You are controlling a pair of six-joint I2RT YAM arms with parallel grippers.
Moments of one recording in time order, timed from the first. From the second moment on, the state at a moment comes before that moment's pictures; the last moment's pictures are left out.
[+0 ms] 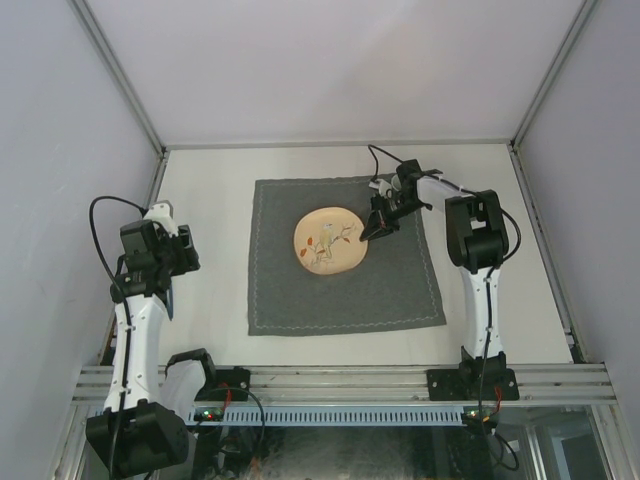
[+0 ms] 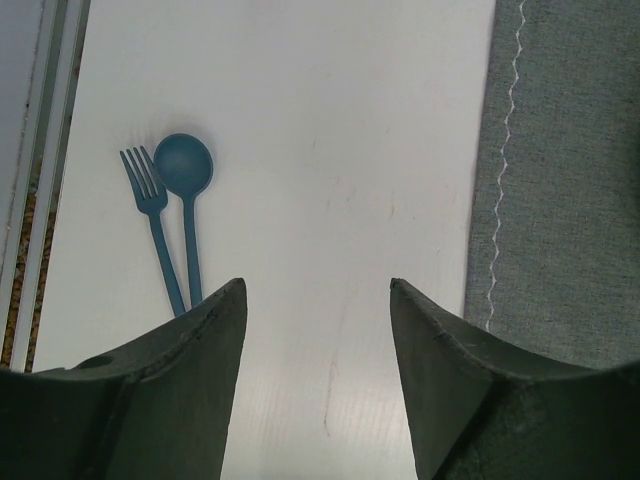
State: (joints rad) left arm 0.24 0.86 0.76 -0.58 0.08 0.00; right arm 0.21 2.29 1.68 -0.78 -0.92 0.06
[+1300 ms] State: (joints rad) left arm 0.24 0.89 0.76 -0.56 0.08 0.00; right arm 0.17 2.29 1.65 -0.75 -1.00 0.11
